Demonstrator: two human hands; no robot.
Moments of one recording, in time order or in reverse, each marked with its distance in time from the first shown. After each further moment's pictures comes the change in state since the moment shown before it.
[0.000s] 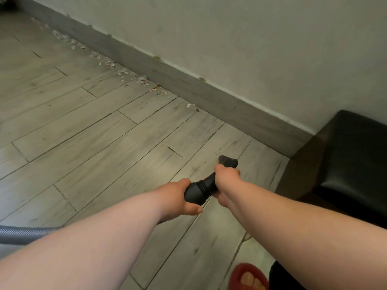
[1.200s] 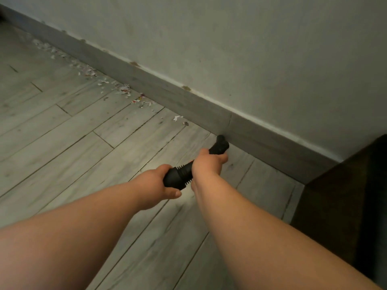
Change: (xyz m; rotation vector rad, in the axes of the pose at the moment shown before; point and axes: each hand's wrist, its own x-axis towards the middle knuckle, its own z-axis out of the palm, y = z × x) left_hand 0.154 0.042 -0.089 -0.011 0.123 -0.158; right_hand 0.113 -0.129 0.056 0.237 -0.002 -0.112
